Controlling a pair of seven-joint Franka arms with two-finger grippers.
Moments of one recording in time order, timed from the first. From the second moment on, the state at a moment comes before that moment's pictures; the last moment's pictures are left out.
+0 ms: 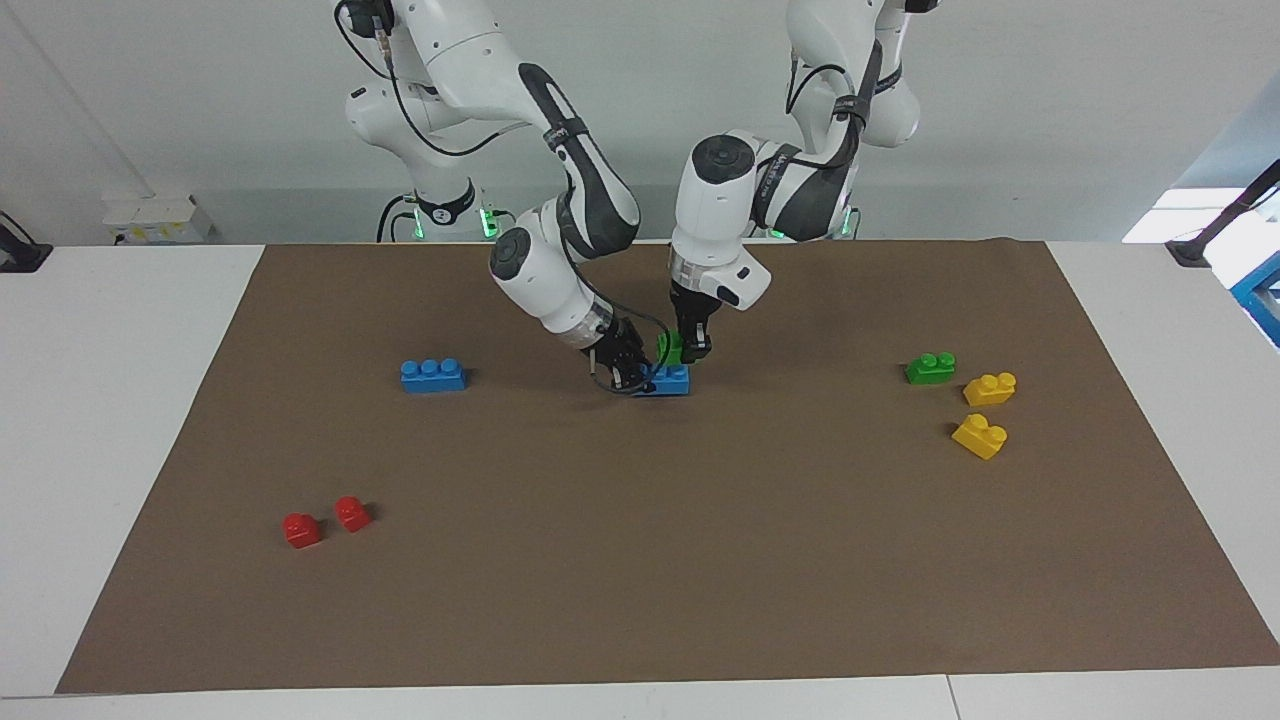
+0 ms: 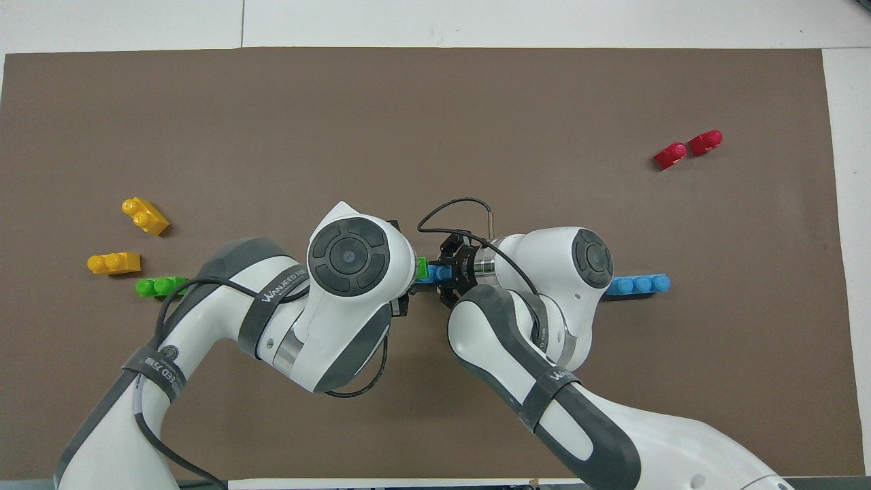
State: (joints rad) left arm -0.67 0.15 -0.02 -1.96 -0.02 2.18 -2.26; right arm 0.51 0.30 0.08 -2.11 0.85 2.57 1.49
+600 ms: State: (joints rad) left arm -0.69 0.21 -0.02 -1.99 0.00 2.23 -2.29; right arm 0.51 0.31 0.08 -2.11 0.85 2.59 1.49
